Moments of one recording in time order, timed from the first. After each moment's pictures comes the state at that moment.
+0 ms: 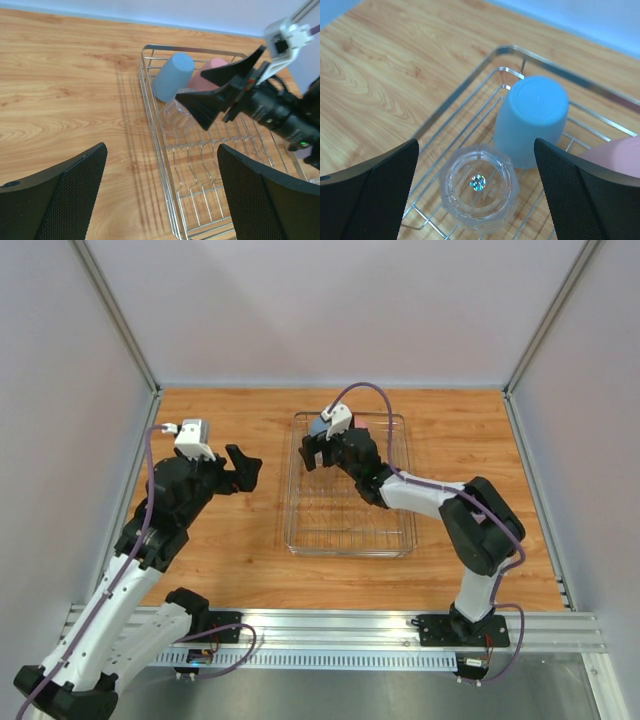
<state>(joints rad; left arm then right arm) -0.42 0.72 0.85 -0.33 -0.07 -0.37 0.68 1.85 1.08 0.57 0.05 0.08</state>
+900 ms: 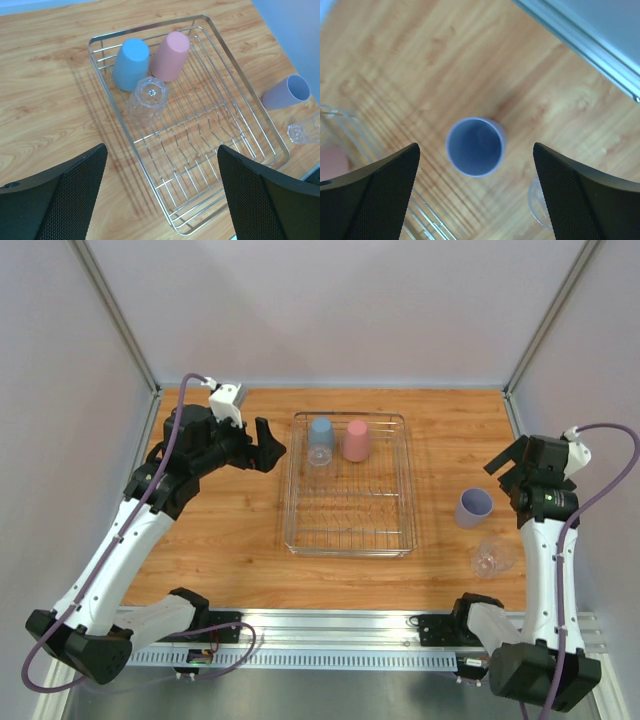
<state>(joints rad) -0.42 1.07 1.25 -0.54 0.19 -0.23 -0.19 0.97 1.09 -0.77 0.27 0.59</state>
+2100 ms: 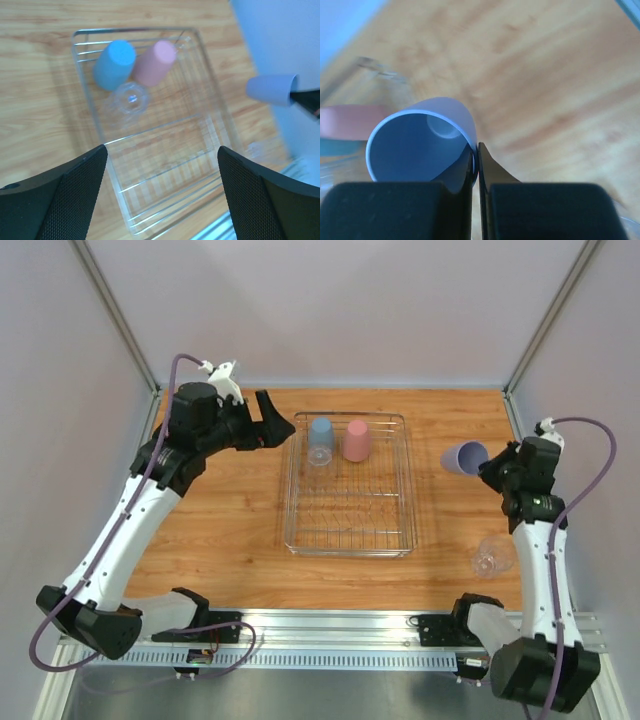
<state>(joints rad) -0.42 1.20 1.40 -0.63 0.20 -0.40 -0.23 1.03 0.89 -0.56 0.01 0.48</state>
